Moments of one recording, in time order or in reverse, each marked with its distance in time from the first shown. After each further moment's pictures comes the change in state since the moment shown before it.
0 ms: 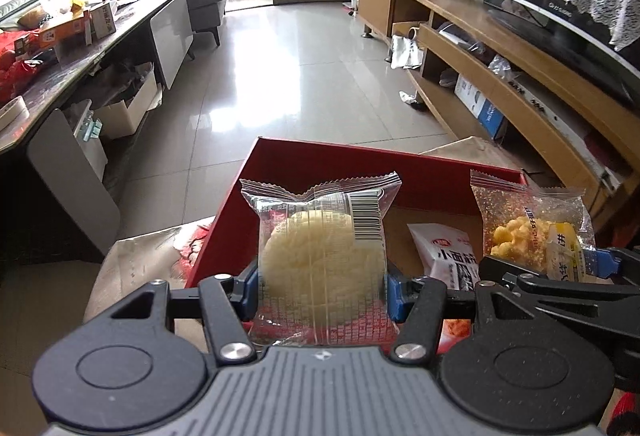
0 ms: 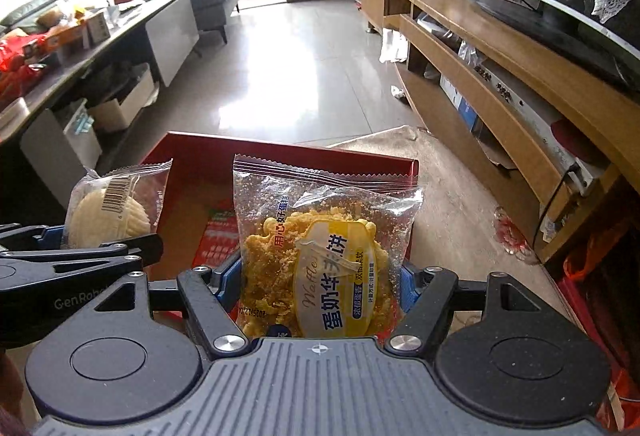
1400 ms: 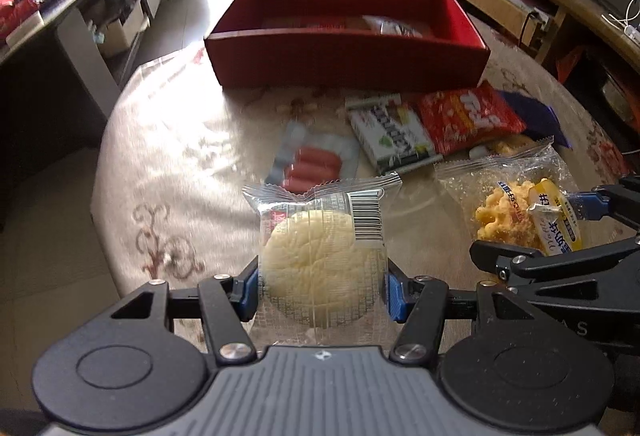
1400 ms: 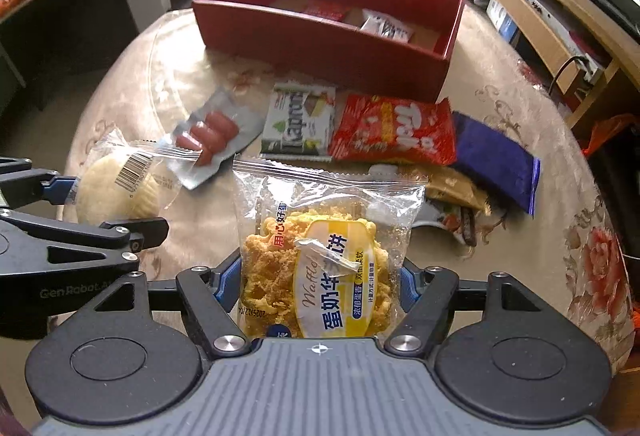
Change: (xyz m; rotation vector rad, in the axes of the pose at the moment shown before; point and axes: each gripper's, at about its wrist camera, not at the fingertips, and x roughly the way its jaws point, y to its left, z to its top) left arm -0.103 0.008 -0.184 0.113 0.180 -0.049; right arm -0.087 0.038 -0.155 -0.193 0.221 0.057
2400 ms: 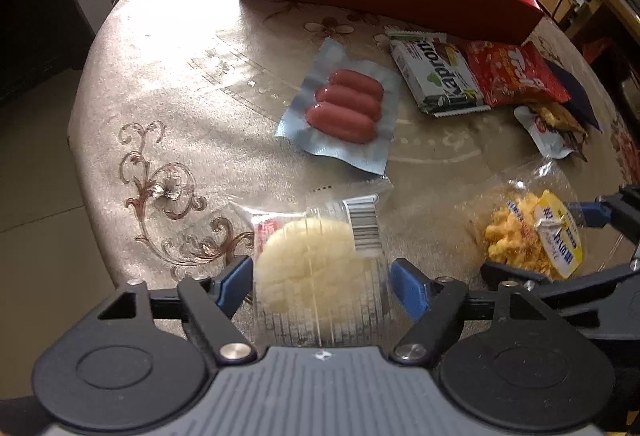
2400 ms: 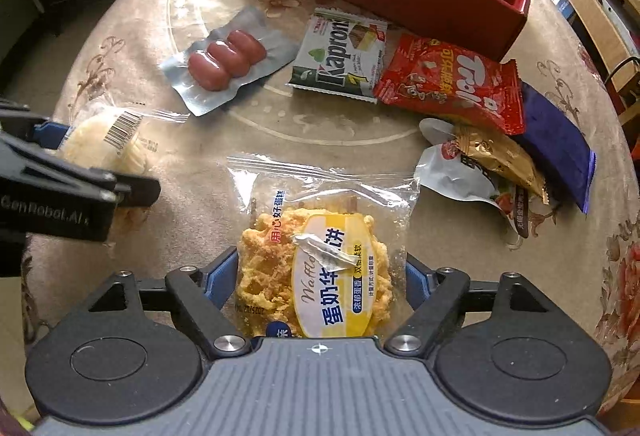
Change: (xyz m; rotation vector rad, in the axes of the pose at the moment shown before) left arm 0.036 0.032 -0.019 -0.107 0.196 -0.072; right arm 0.046 0.009 -0.012 -0.141 0.168 0.041
